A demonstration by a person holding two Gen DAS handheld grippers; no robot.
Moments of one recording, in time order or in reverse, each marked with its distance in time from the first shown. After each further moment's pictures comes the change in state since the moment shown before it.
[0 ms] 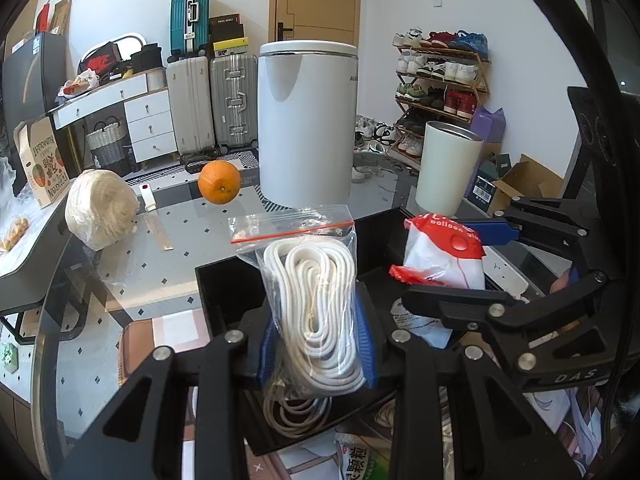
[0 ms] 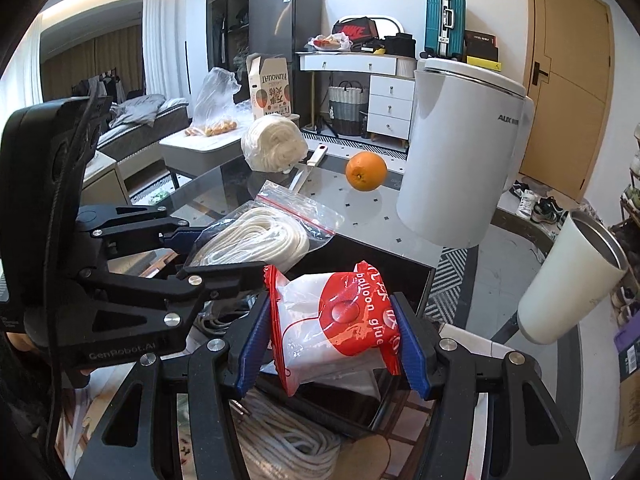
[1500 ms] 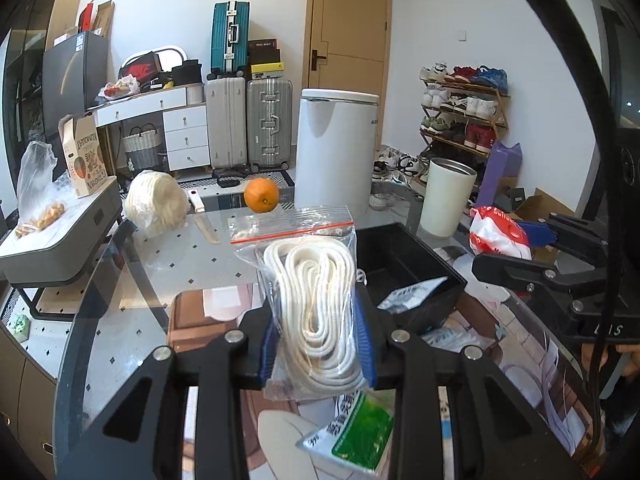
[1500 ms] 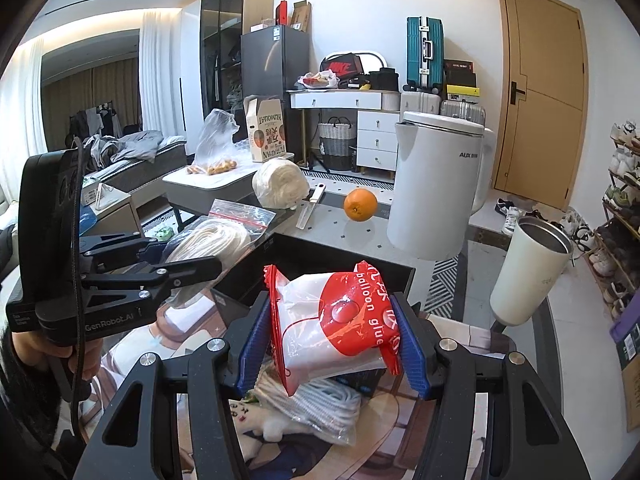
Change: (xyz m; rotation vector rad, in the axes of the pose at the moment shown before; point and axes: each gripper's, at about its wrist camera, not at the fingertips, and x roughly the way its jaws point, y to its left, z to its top) left arm -0.080 -0.001 -0.027 -0.081 -0.114 0.090; right arm -0.081 0.023 -0.024 0.043 -0.138 -0.030
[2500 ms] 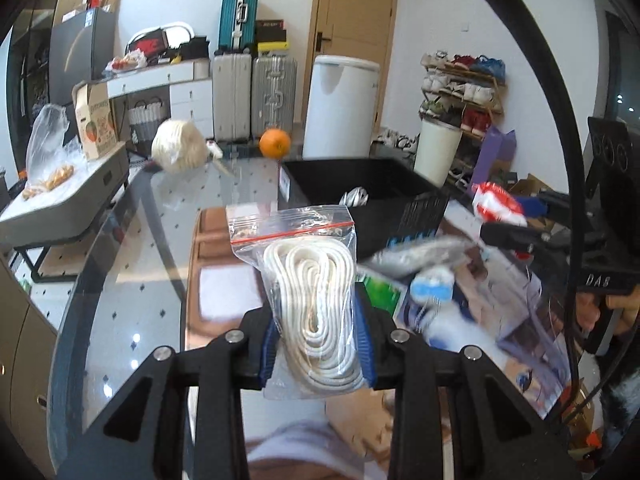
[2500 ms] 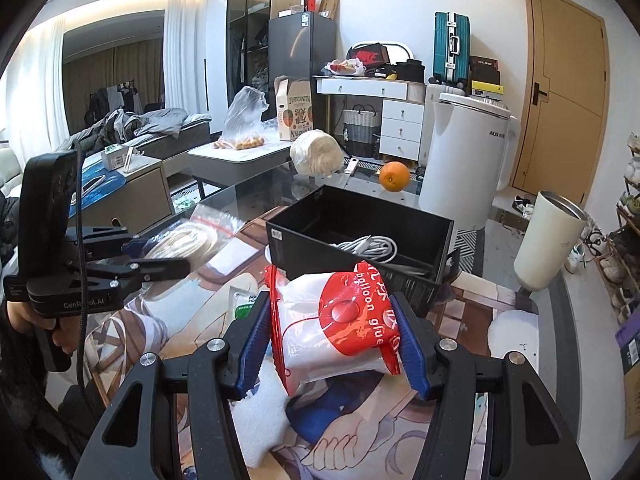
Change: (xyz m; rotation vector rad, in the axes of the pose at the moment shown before) left arm -0.061 0.016 -0.069 -0.034 0.062 -0.023; right arm -0.027 0.041 -0.050 -0.069 0.043 0.058
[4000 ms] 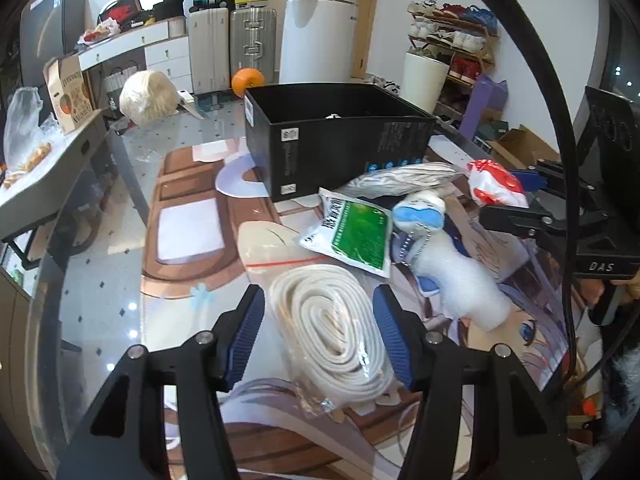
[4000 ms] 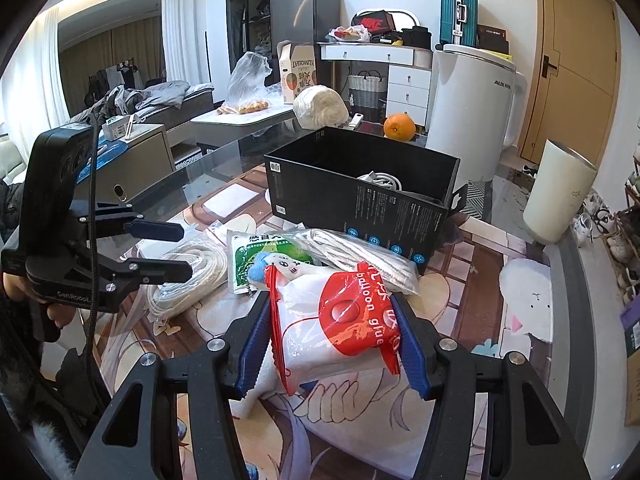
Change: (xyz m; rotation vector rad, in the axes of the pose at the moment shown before) left arm 0.028 -0.018 -0.028 0.031 0.222 -0.051; right arm 0.012 -0.006 -0.034 0.008 0.129 0.028
